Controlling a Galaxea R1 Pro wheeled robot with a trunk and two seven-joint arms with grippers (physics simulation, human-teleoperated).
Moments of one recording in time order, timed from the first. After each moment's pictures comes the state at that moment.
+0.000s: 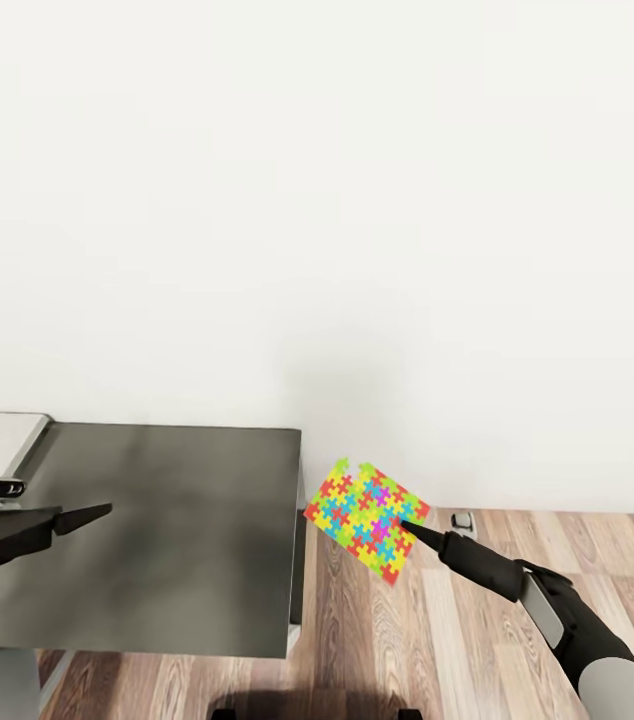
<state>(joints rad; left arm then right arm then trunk) -0.29 0.62 0.24 -1.37 0.70 1.02 -1.57 -0.57 -0.20 -0.09 -0.61 -0.46 0.45 1.30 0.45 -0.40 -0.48</state>
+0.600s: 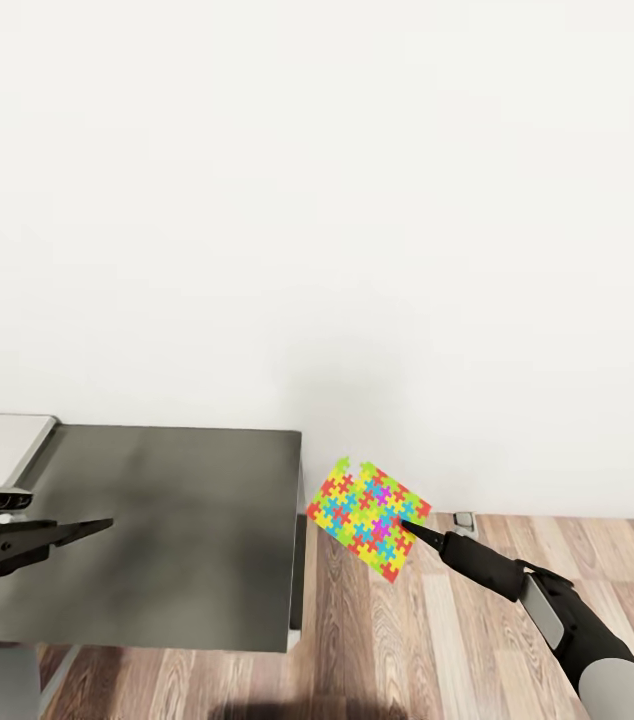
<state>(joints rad) -0.28 0.63 0.25 -1.36 0.55 0.98 -1.57 -0.57 -0.20 -0.09 -0.61 -0.46 0.38 1.28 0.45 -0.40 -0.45</state>
